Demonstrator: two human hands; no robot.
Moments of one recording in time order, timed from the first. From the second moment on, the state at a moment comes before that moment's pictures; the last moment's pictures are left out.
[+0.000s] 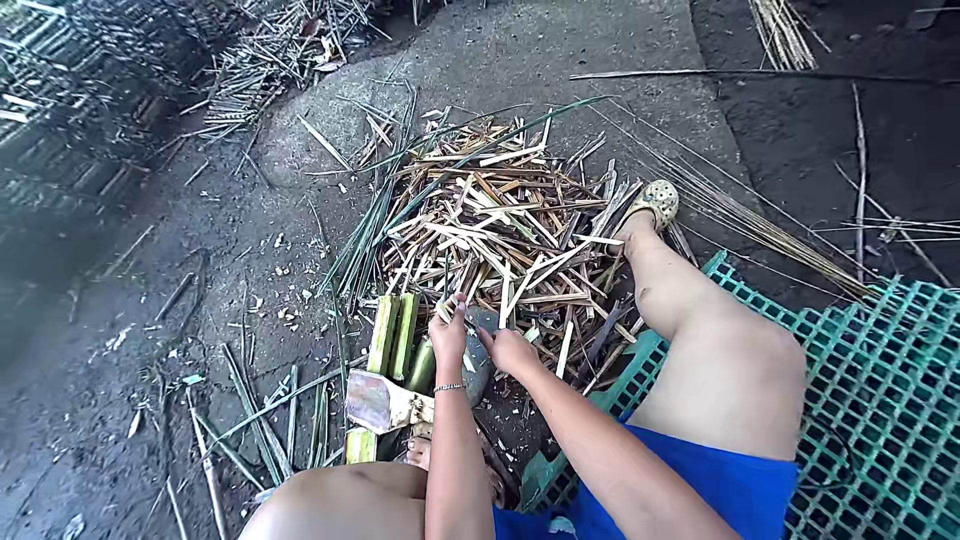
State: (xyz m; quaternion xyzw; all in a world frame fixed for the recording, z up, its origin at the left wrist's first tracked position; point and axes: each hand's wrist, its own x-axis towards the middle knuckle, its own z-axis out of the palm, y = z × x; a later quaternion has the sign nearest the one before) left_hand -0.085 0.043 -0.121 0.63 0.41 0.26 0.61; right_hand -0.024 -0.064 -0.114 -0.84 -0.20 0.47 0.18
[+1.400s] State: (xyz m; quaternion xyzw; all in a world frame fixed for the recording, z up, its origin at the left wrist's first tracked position) left_hand -0.095 0.004 -0.150 0.61 0.27 0.33 0.67; right_hand -0.052 -0.125 -0.082 -0.70 -0.12 0.33 0.62
